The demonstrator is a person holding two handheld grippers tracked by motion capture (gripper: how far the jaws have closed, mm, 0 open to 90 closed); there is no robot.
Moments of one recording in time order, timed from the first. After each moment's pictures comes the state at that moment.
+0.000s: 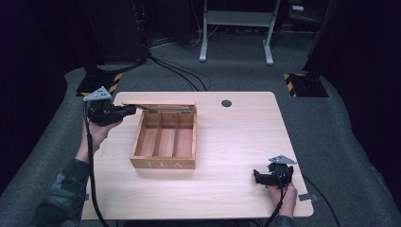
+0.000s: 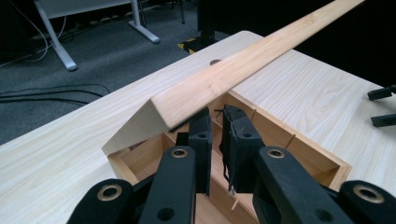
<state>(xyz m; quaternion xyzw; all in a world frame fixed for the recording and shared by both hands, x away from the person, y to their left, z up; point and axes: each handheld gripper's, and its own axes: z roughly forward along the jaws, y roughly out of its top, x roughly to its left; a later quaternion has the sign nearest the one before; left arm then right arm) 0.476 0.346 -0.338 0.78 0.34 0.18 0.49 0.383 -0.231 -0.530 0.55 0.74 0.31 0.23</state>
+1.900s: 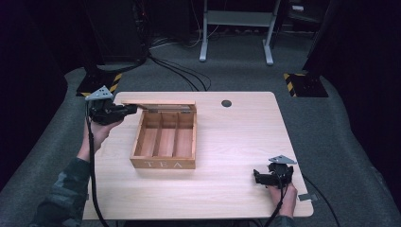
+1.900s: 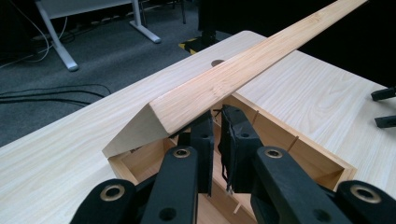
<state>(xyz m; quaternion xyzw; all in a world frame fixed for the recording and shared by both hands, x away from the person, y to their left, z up) 0.480 0.344 -0.339 0.78 0.34 0.18 0.49 0.383 -0.231 -0.530 0.55 0.74 0.31 0.23</state>
